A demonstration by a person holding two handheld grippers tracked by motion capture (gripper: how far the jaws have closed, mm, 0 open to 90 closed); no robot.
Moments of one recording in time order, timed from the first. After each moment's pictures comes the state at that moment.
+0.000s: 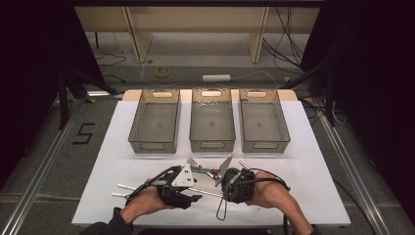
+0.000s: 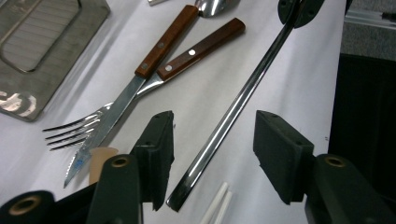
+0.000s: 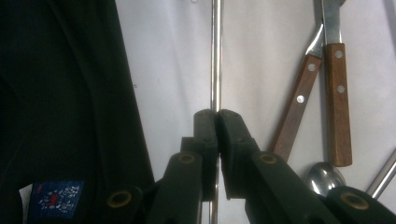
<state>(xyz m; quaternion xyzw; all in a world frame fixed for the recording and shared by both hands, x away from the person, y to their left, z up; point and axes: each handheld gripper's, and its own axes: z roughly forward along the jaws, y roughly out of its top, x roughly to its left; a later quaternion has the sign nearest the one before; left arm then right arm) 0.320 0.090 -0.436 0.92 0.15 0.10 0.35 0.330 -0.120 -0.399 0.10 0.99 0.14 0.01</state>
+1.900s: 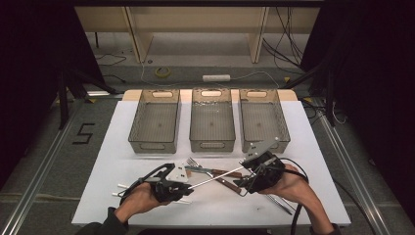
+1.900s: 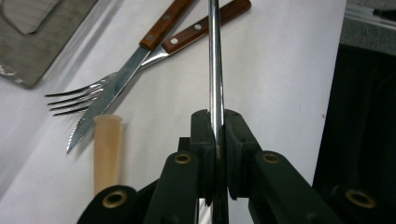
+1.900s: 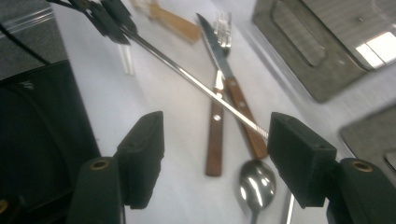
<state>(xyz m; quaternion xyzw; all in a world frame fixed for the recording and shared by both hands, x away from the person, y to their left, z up) 0.328 0.108 -0.432 0.92 0.19 0.06 0.33 0.341 -0.184 -0.368 0.23 0.92 0.30 0.08</state>
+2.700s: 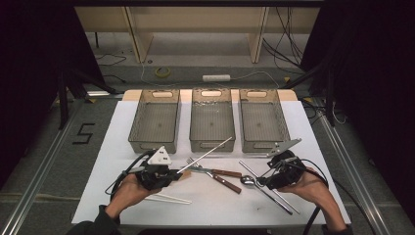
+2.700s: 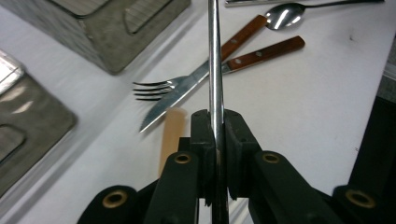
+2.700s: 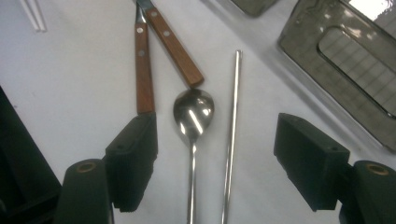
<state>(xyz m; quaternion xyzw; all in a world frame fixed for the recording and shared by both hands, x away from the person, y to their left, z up) 0.345 0.144 -0.413 0.88 0.28 0.10 0.37 0.357 -0.244 -0.398 0.33 0.90 0.25 0.09</state>
